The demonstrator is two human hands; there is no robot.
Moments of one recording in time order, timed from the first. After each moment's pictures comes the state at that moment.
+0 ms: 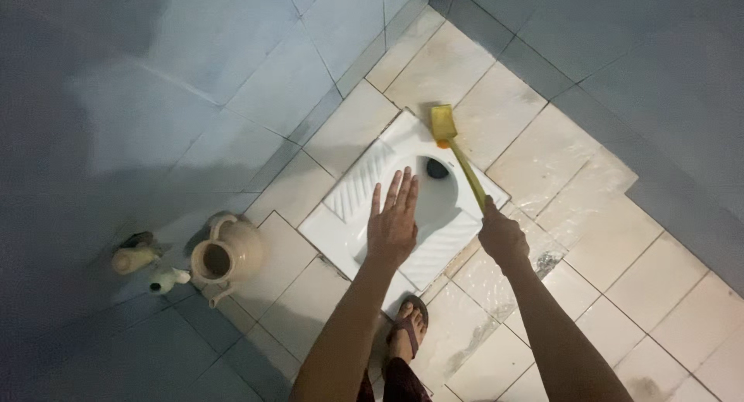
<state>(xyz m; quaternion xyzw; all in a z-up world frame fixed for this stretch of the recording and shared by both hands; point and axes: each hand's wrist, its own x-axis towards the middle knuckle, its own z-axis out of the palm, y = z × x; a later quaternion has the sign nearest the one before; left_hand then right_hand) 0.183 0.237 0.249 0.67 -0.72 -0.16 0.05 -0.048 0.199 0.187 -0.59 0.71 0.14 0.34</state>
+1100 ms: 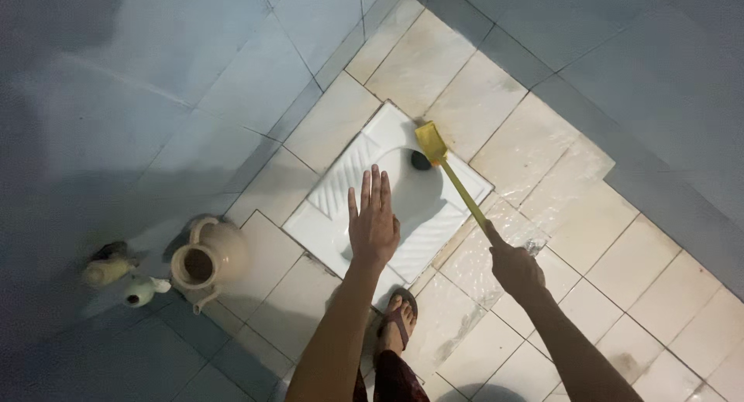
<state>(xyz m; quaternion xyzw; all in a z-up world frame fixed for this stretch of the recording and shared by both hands) 0.186 0.241 0.241 0.72 -0.67 -0.17 0.01 -0.114 0.260 0.190 -0.65 0.66 0.19 0.32</state>
